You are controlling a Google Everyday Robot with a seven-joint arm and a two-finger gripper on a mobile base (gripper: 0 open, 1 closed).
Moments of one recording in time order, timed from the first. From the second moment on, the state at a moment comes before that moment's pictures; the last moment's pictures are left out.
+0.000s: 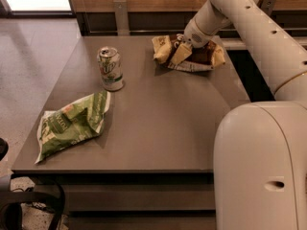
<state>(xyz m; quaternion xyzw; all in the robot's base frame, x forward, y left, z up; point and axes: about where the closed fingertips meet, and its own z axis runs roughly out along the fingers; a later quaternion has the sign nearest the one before) 0.778 -0.105 0.837 -0.54 0.79 0.08 0.28</state>
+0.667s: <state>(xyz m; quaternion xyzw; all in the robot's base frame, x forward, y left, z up) 0.777 -0.106 0.840 -0.54 0.79 0.08 0.28</state>
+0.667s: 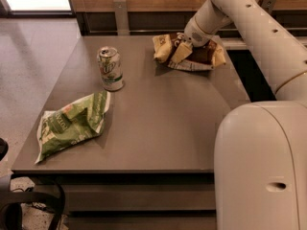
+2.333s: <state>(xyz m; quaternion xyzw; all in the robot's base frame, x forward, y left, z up) 0.706 -0.124 0.924 -0.52 0.81 -0.02 0.29</state>
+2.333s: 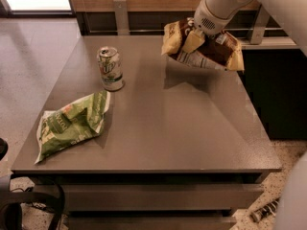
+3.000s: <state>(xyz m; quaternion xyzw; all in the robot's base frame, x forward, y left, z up) 0.641 -0.127 0.972 -0.48 0.81 -0.09 0.32</state>
